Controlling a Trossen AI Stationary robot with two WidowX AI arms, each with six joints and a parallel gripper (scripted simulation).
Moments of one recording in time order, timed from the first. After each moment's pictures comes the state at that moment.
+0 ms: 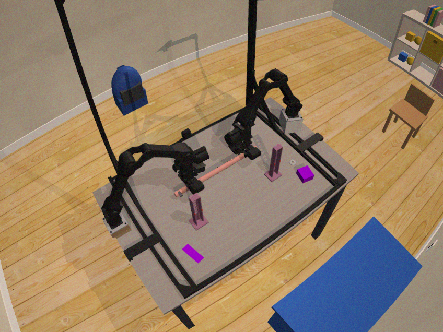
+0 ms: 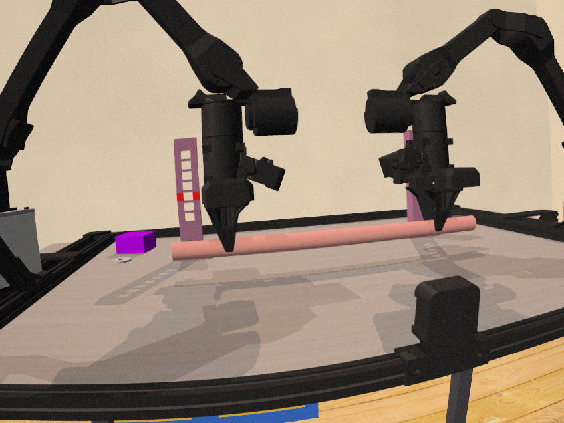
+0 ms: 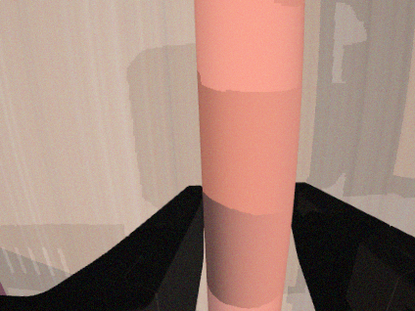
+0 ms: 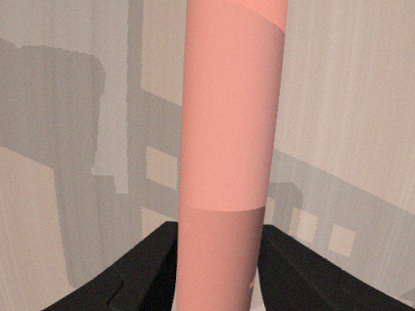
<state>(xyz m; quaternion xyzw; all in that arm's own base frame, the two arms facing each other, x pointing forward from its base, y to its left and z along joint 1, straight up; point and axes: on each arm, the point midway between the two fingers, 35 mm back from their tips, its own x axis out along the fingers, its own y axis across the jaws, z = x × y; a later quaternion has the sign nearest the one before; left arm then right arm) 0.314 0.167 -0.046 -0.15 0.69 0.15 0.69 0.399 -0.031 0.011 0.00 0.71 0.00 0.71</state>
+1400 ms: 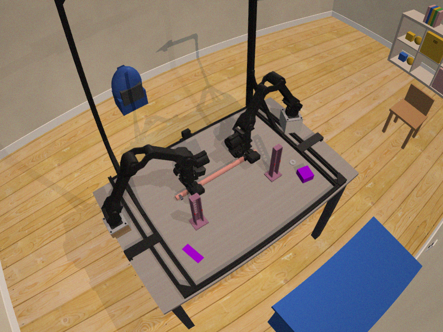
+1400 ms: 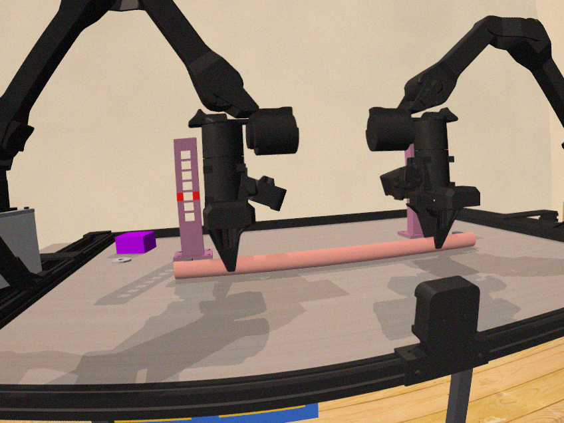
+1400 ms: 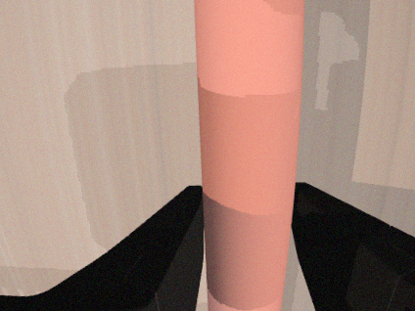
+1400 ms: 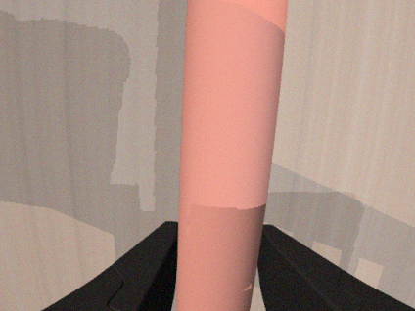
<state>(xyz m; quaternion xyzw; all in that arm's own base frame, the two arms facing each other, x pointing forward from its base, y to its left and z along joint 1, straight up) 0.314 0.167 -0.074 -0.15 0.69 0.15 0.69 0.399 -0.031 -0.017 0.00 0.71 0.00 0.71</state>
